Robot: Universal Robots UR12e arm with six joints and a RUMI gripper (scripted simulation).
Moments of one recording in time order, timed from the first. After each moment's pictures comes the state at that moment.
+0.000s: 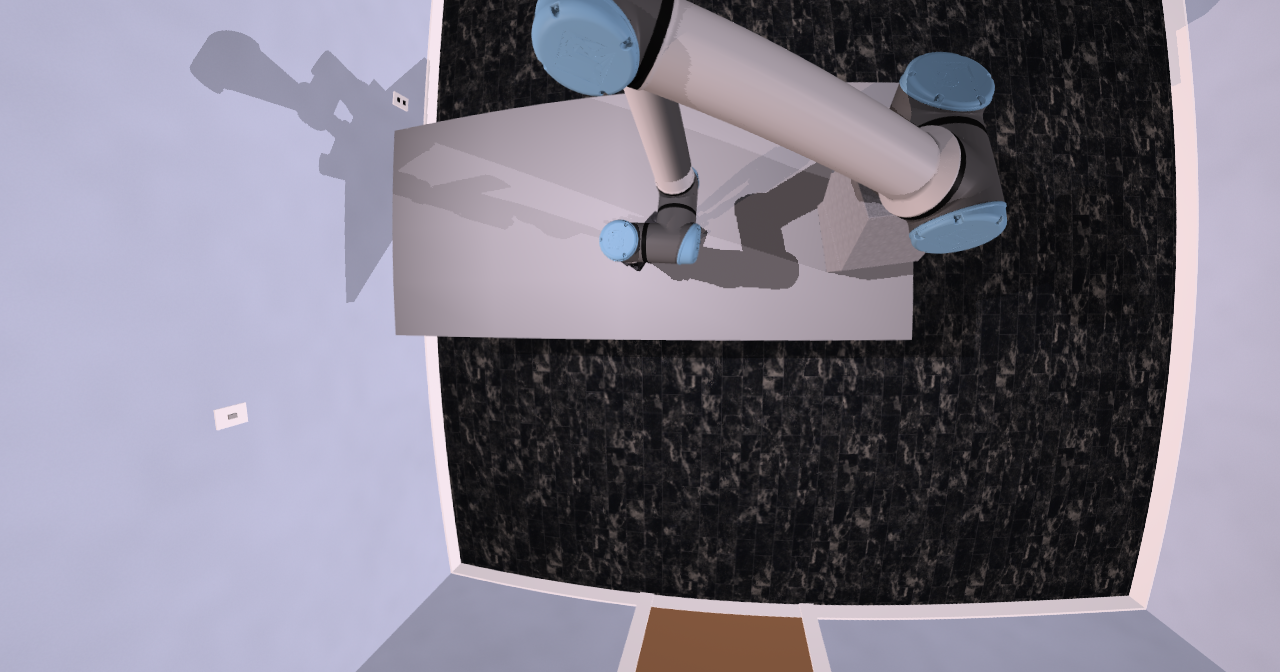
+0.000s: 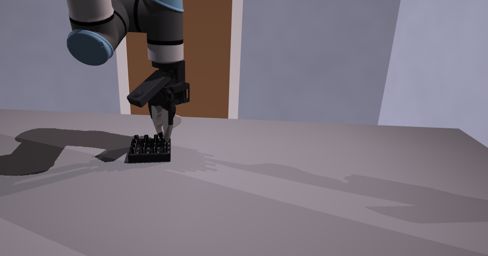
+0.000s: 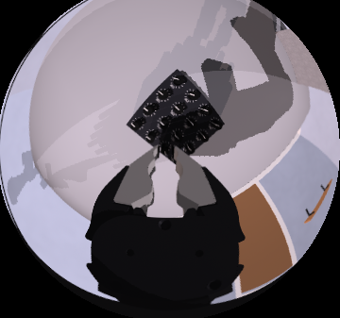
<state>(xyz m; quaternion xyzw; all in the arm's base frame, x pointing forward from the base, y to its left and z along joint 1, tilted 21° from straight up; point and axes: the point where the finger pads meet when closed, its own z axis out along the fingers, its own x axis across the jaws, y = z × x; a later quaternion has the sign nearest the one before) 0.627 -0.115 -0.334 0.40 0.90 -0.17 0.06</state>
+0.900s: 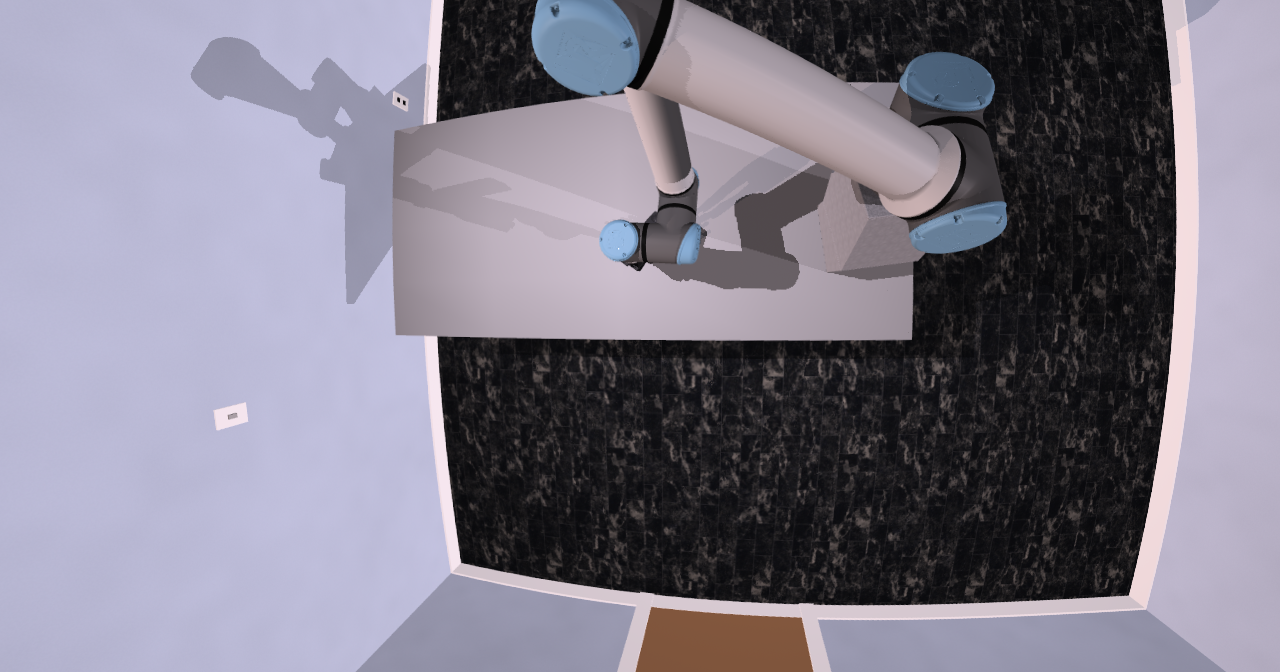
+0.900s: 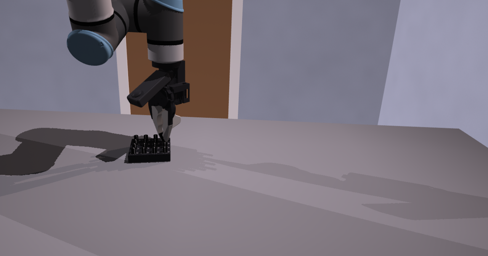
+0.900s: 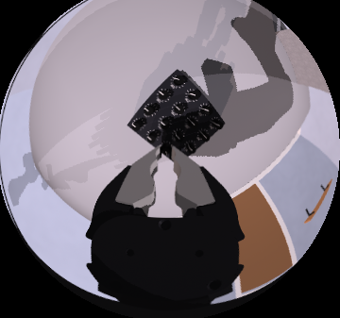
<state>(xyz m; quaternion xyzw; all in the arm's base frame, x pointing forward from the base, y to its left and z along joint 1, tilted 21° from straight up) 0.627 -0.115 -0.334 0.40 0.90 -0.17 0.06</state>
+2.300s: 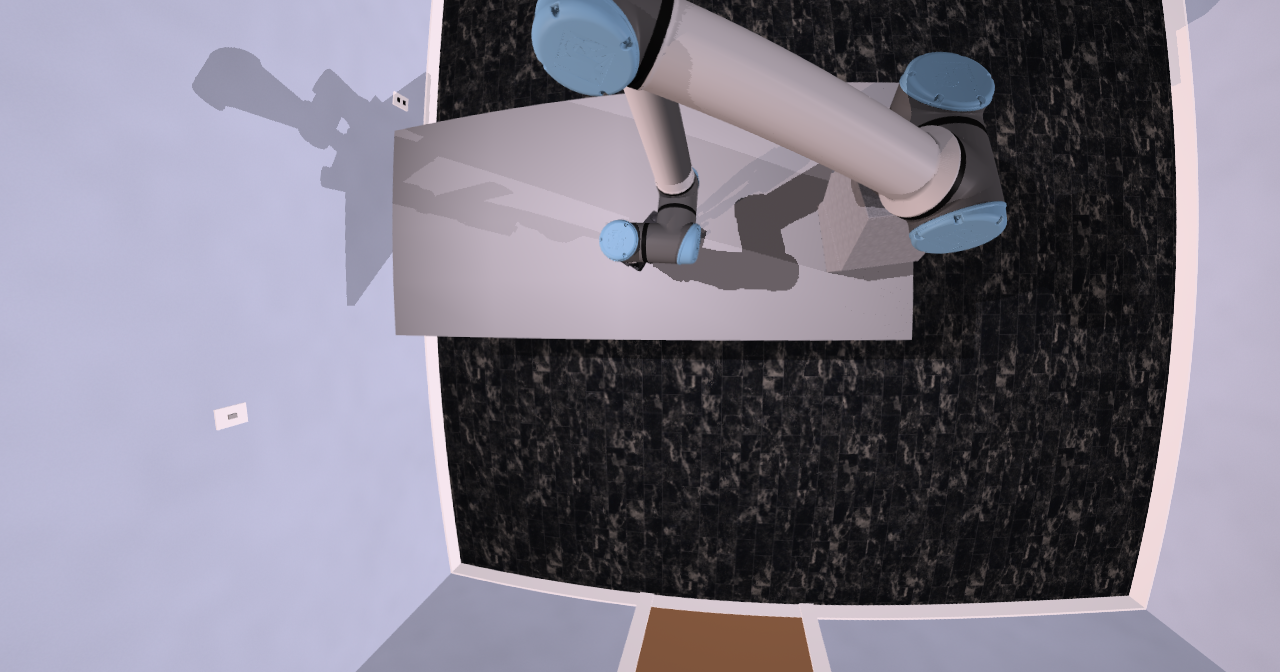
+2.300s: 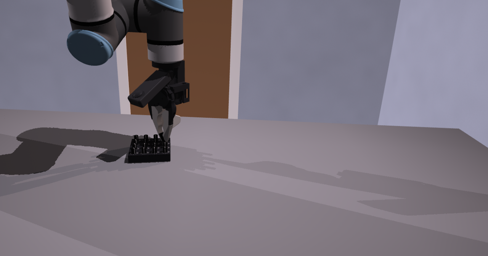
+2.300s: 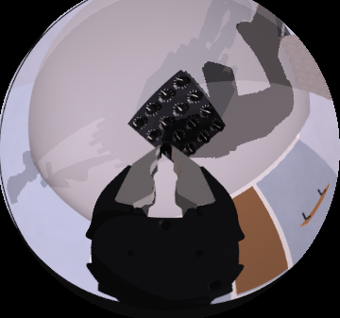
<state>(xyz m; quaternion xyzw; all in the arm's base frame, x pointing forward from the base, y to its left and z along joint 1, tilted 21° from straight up) 0.627 -0.115 -0.334 0.39 0.90 -0.18 0.06</state>
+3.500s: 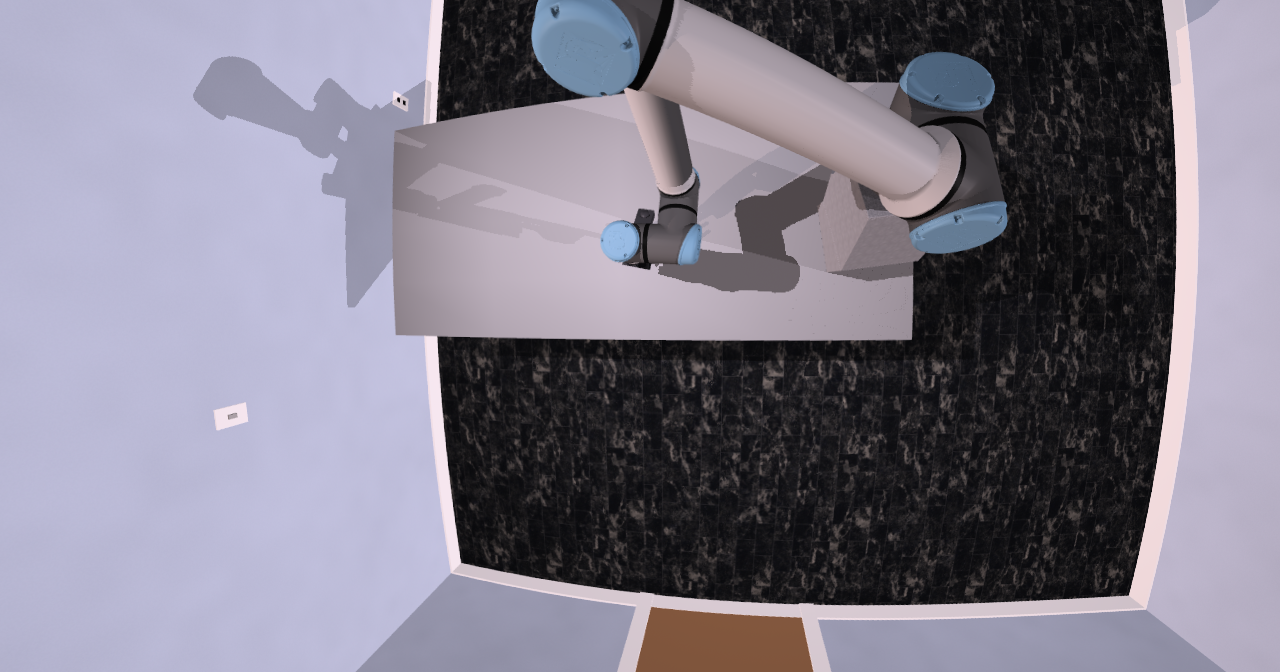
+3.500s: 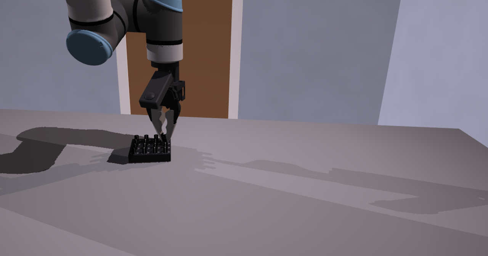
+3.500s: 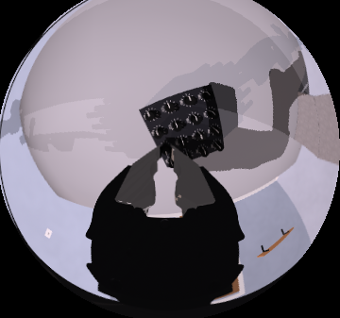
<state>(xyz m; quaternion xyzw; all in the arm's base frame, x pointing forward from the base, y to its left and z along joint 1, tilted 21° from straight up) 0.630 -0.117 -0.334 0.20 0.96 -0.18 0.02</state>
